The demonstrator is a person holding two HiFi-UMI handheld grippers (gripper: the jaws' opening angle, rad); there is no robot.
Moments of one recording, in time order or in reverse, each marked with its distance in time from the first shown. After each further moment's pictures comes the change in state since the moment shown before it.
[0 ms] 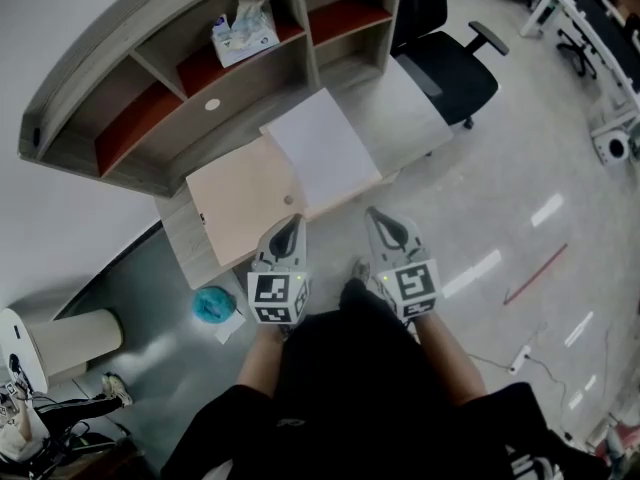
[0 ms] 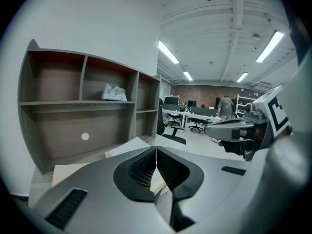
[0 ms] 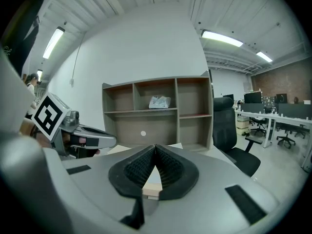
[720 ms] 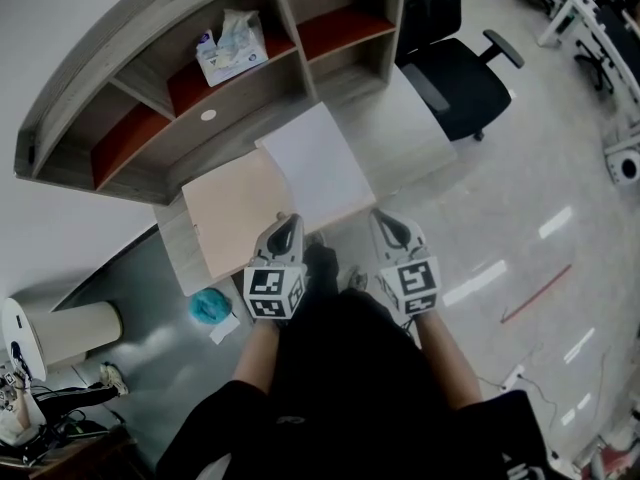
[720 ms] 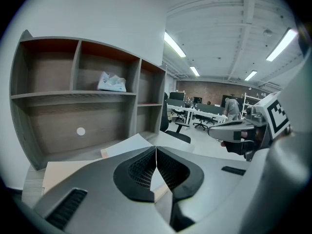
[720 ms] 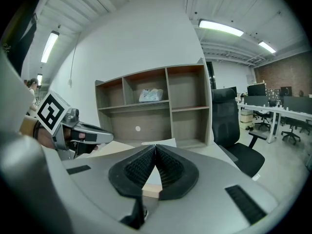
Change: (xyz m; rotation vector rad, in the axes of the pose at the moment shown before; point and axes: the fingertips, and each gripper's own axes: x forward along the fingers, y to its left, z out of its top) left arm 0.072 0.002 0.000 -0.045 0.074 0.044; right arm 0.041 -0.076 -0.017 0.027 0.059 0.050
